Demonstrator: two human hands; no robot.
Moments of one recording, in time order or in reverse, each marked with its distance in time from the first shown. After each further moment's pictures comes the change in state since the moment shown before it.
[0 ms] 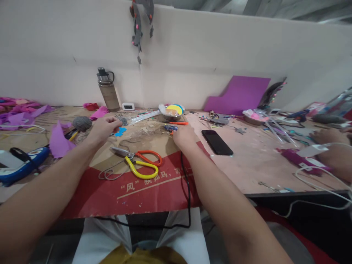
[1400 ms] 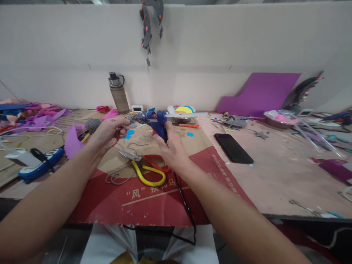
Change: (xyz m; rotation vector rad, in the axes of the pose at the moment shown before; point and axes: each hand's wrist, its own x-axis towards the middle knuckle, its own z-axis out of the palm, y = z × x) left_hand -0.017 0.029 -0.003 -0.574 -0.177 -0.137; right_hand -0.066 -0.056 -0.007 0.878 0.132 -0.530
